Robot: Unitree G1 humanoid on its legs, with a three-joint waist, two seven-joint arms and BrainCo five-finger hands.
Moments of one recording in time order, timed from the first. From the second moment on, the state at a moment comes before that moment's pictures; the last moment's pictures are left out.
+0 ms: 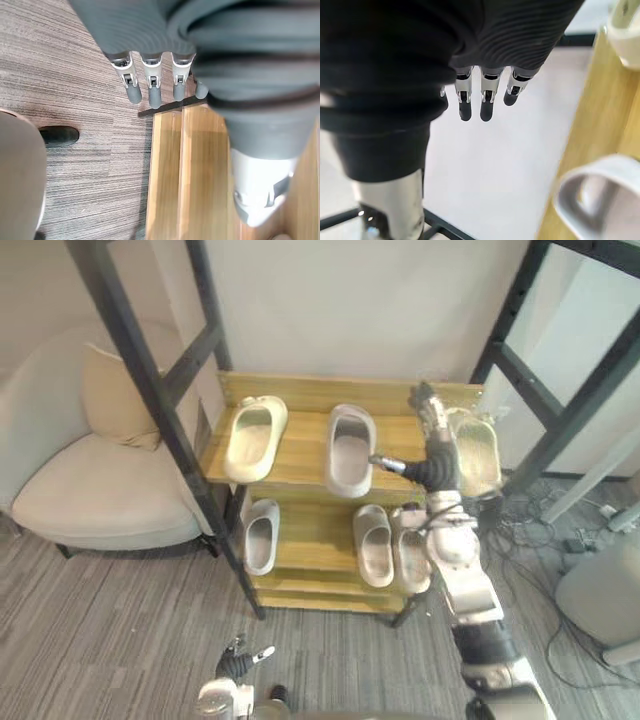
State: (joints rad) left arm 0.07 0.10 0.01 1.01 -0.07 -0.19 0.06; right arm -0.39 -0.13 0.10 0.06 -0.12 -0.15 -0.23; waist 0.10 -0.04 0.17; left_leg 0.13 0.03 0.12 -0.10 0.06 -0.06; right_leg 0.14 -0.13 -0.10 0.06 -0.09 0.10
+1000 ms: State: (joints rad) left arm 0.03 0.12 0.00 0.96 -0.11 -0.18 0.06; right arm -0.77 -0.17 -0.01 0.42 -0.12 -0.05 -0.39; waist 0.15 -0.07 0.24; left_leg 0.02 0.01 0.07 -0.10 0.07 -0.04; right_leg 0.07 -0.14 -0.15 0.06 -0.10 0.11
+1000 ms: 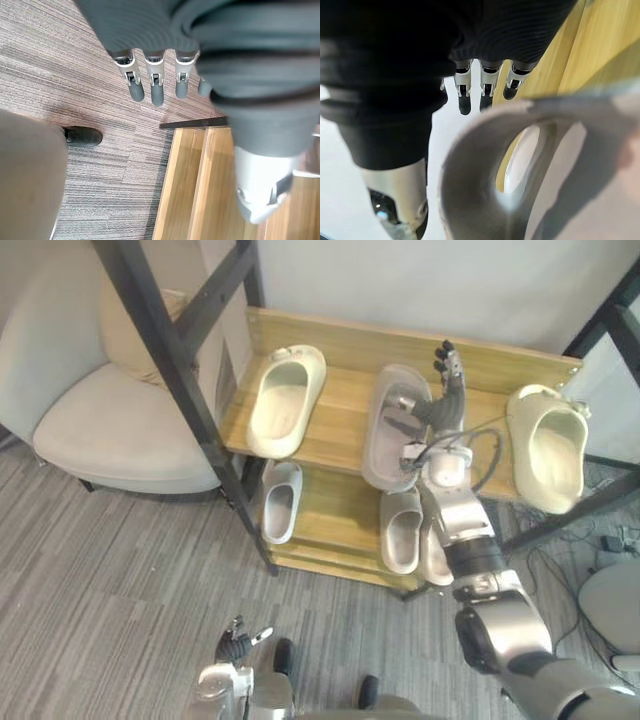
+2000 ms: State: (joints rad) left arm 0.03 0.13 -0.02 0.97 -0.11 -0.18 0.08; right arm -0.70 -0.16 -0.05 0.39 -0.16 -0.04 -0.35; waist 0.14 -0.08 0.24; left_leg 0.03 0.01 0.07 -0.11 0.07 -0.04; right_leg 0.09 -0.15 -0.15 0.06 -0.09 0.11
